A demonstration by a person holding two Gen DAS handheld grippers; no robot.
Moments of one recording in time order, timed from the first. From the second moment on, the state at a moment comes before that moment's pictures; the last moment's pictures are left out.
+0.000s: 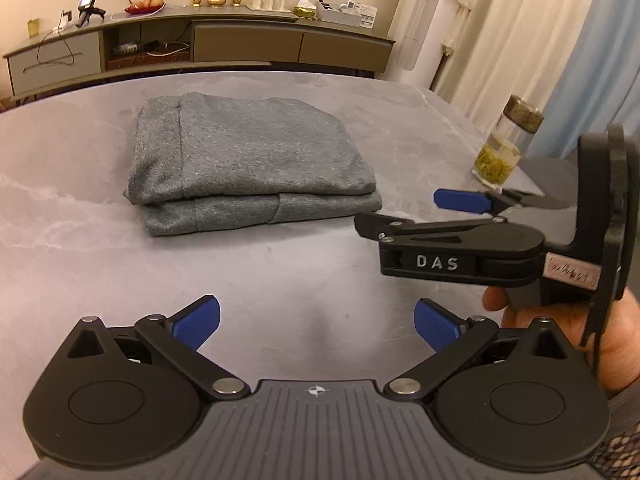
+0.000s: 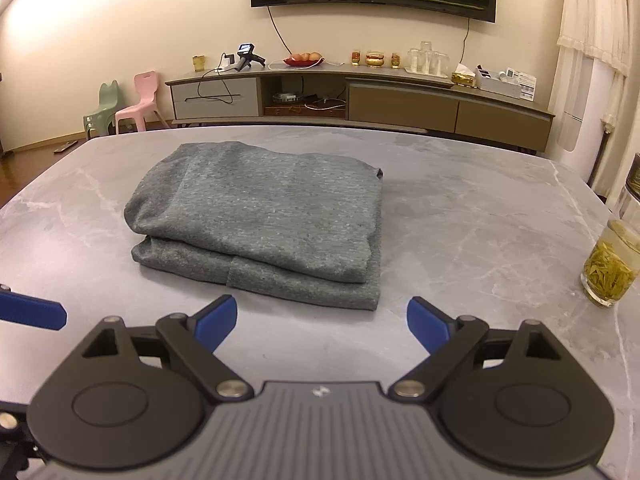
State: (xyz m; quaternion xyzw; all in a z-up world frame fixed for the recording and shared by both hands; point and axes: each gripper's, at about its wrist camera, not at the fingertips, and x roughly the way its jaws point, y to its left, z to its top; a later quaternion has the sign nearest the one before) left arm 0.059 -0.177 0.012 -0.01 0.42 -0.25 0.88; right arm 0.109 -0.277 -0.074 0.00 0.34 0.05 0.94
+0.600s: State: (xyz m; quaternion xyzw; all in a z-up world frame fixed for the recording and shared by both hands) left arm 0.050 -0.186 0.012 0.02 0.42 -0.21 0.88; right arm 0.104 -0.279 -0.074 0.00 0.34 0.05 0.94
